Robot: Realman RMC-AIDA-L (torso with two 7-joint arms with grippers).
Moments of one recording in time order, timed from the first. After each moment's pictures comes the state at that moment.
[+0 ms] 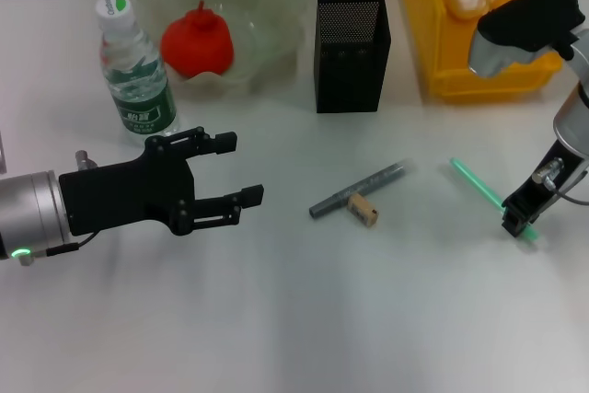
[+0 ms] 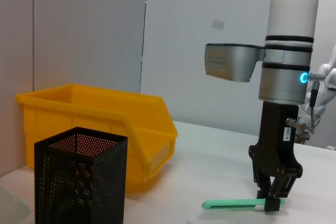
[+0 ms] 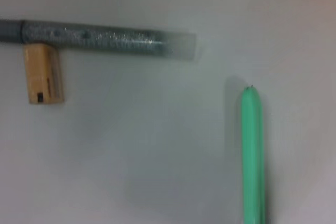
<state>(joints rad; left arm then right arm) -0.48 -2.06 0.72 0.46 1.89 1.56 -1.00 0.82 2.09 -1.26 -0.93 -2.88 -1.60 2.67</state>
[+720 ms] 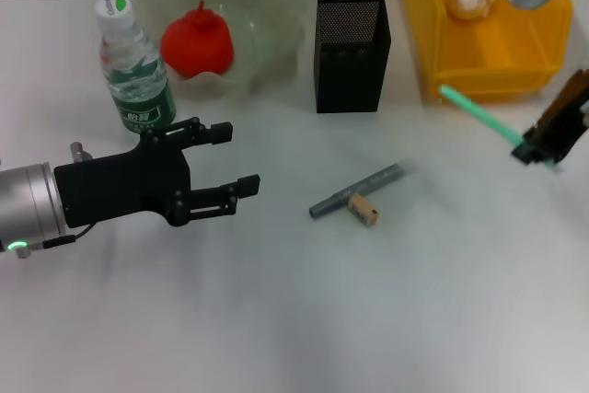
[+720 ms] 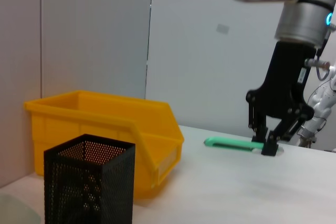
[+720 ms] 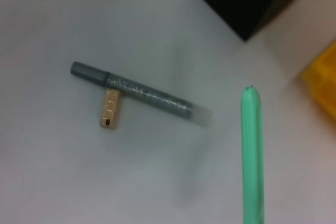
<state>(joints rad) -0.49 -2.06 0.71 0.46 1.89 1.56 -1.00 0.73 2.08 -1.25 -1.45 -2.81 -1.84 2.43</state>
